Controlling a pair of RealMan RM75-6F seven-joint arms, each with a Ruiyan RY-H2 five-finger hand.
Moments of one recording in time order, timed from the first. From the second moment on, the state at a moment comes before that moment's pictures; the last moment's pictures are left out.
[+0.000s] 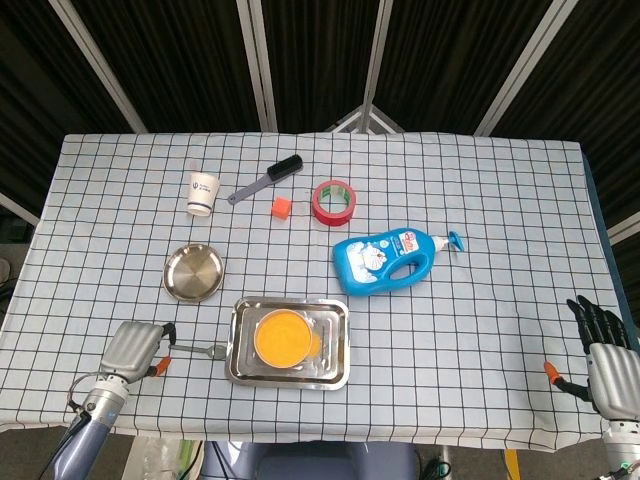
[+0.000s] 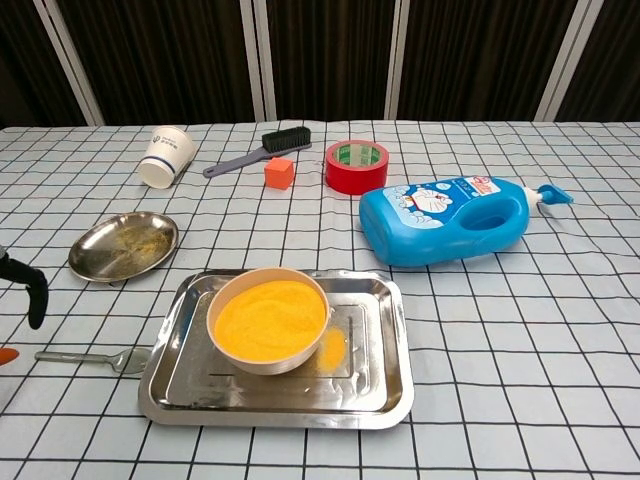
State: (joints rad) left arm -0.31 -1.35 -0.04 -1.84 1.14 1.13 0.64; right arm 0.02 -1.07 0.06 -1.70 -1.44 1.45 0.06
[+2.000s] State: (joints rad) left arm -0.41 -1.51 0.00 -1.69 1.02 1.16 0.68; right arm 0.02 -1.07 0.06 -1.70 -1.43 1.45 0.07
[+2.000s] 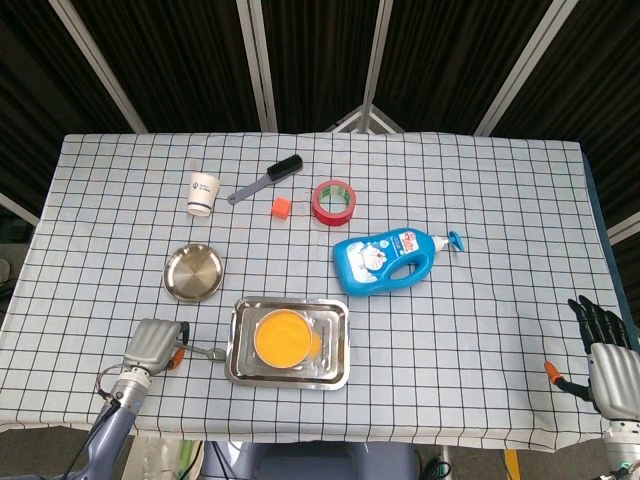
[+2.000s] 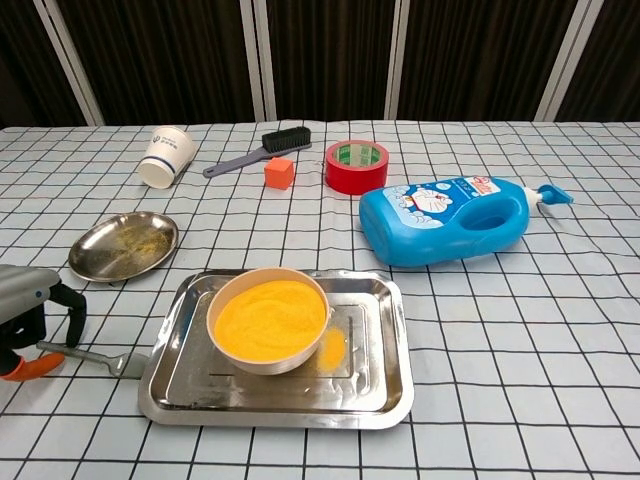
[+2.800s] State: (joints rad) left arm -0.49 -1.22 -0.07 -2.07 1.01 1.20 0.75; right arm 0.02 -1.07 0.06 -1.71 -1.43 1.46 0.07
